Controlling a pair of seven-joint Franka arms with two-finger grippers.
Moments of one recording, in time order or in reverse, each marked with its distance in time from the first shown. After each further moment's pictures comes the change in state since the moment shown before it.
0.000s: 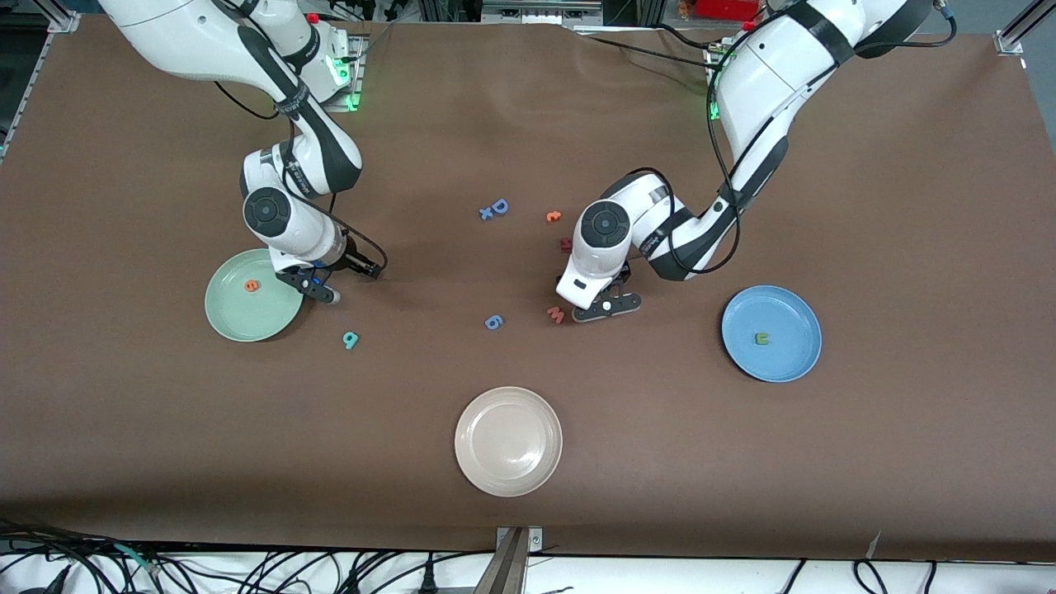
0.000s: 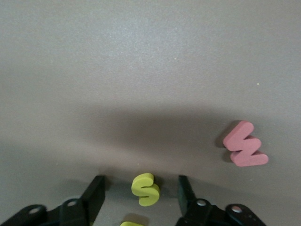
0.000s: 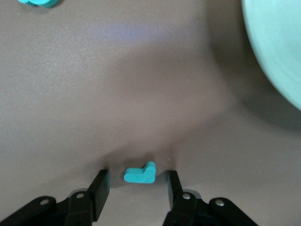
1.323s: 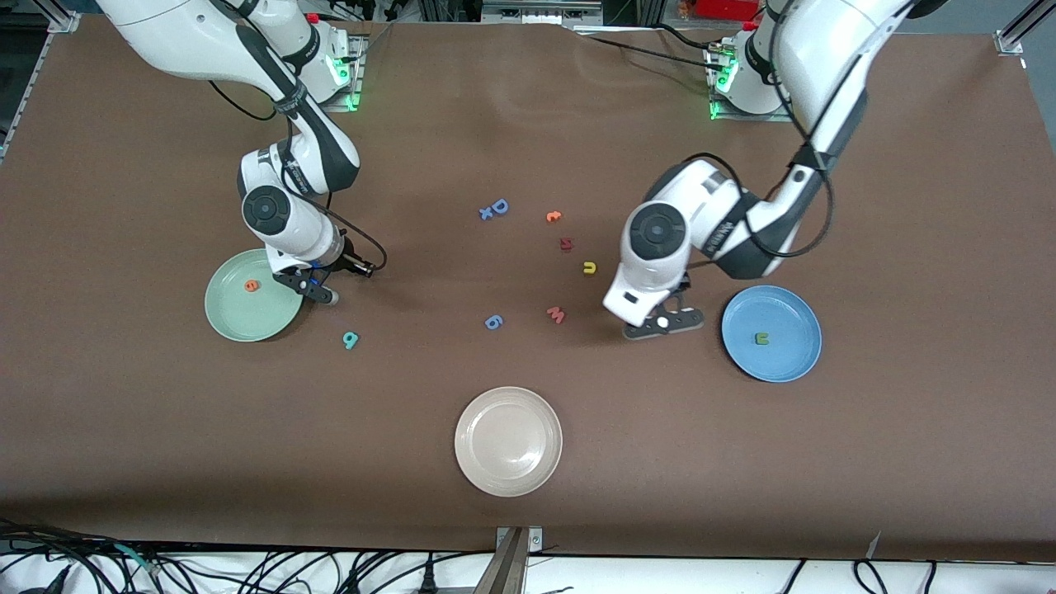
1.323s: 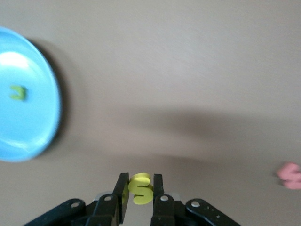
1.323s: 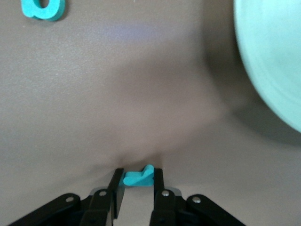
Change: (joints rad) left arm 0.159 -0.163 0.002 0.093 -0.018 -0.341 0.296; right arm -0.009 -0.003 -0.003 -0.001 -0.040 0.012 0.000
